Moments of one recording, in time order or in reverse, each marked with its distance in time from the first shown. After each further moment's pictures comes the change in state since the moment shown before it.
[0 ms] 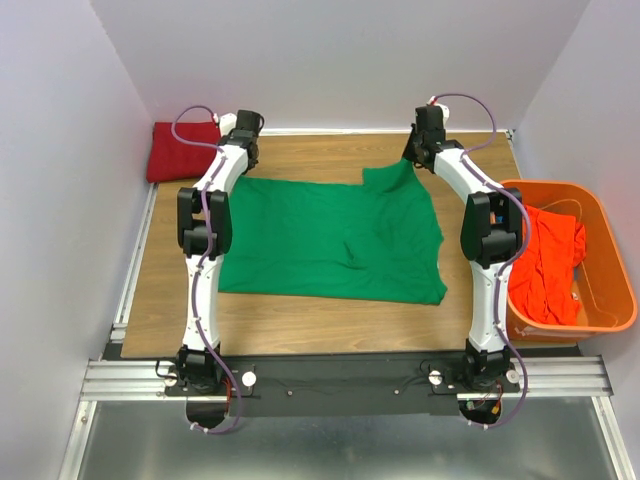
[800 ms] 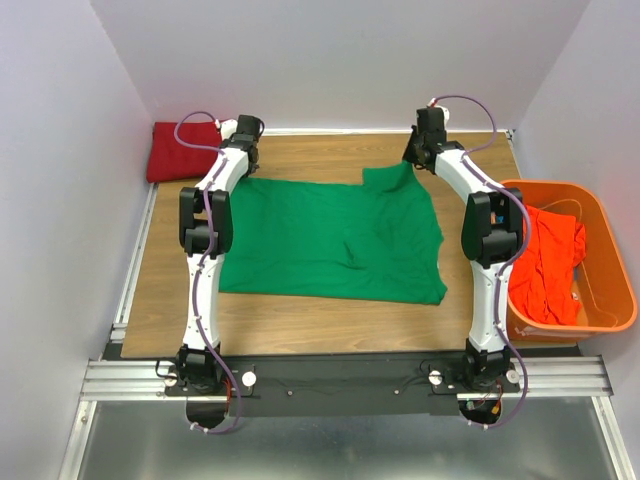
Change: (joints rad) left arm 0.007 0.041 0.000 0.002 0.027 -0.005; right arm -0.008 0.000 -0.014 0.005 -0.026 0.000
